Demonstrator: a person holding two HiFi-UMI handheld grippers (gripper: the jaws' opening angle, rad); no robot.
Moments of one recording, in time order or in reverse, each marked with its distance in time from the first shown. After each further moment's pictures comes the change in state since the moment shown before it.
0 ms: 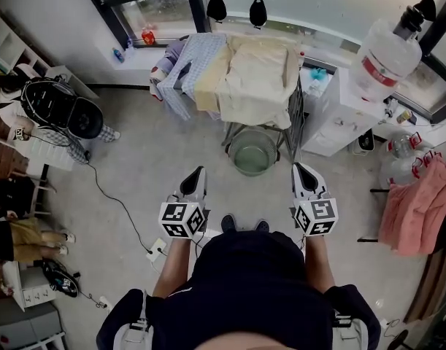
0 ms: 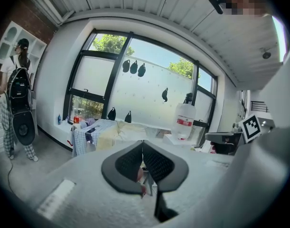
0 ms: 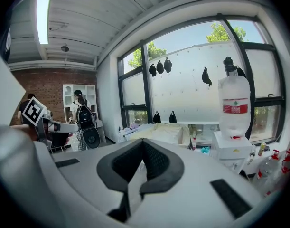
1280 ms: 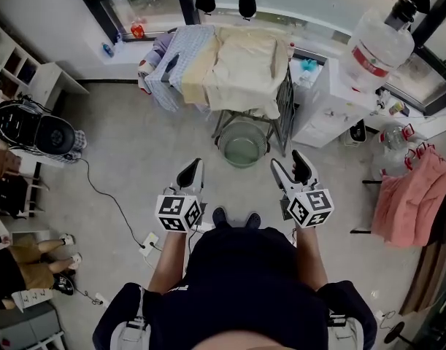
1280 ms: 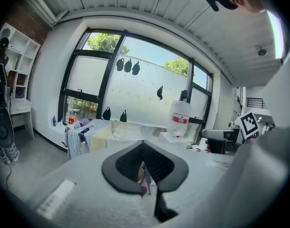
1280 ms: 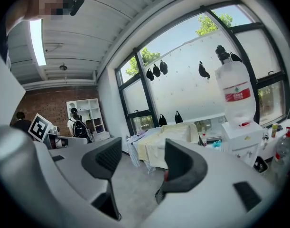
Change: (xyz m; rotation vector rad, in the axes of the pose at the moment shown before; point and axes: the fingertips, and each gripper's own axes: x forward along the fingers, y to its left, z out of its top) left arm 0.015 -0.031 -0.004 0.039 0.017 -0.037; right arm -0.003 -0.003 -0.002 0.152 -0.072 0.101
